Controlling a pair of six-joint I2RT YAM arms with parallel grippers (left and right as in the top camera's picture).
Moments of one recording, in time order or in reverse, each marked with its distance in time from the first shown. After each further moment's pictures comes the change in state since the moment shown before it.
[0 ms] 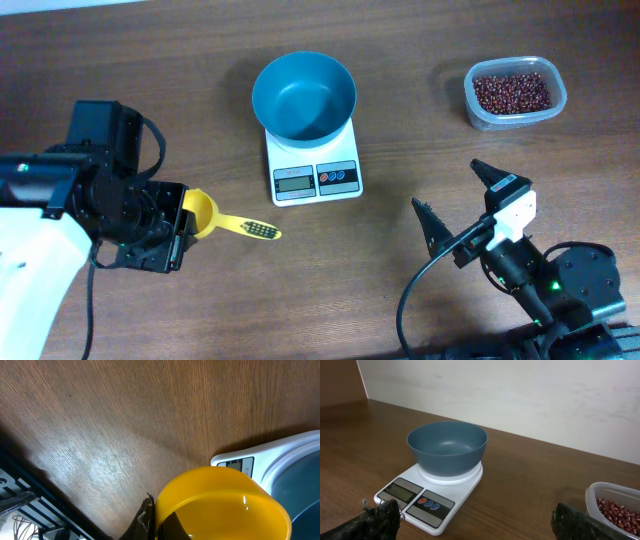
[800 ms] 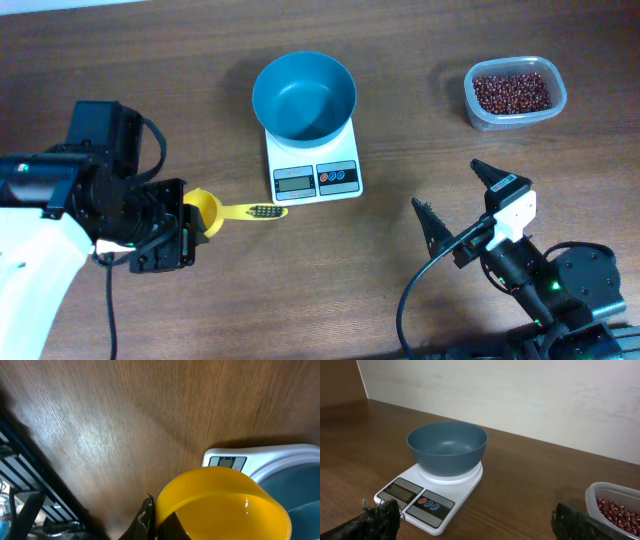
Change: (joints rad) left arm 0.000 0.000 0.000 -0.003 0.094 -0.229; right arm 0.000 0.000 0.000 0.000 0.000 0.000
